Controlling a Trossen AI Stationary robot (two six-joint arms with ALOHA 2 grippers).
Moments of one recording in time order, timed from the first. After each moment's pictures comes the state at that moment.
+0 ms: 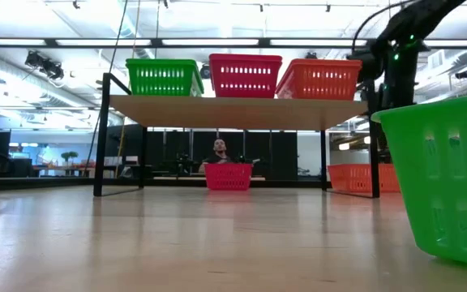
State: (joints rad) left arm 0.19 1.72 2.15 -0.68 0.06 -0.23; right arm -0.86 1.23 0.84 -0.93 0.19 0.70
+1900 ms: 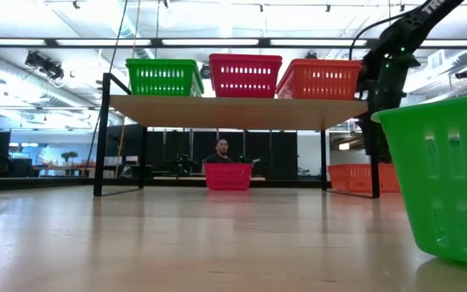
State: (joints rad) left arm 0.21 1.70 2.15 -0.78 0.19 -0.41; right arm -0.96 1.33 0.88 -0.83 -0.11 0.39
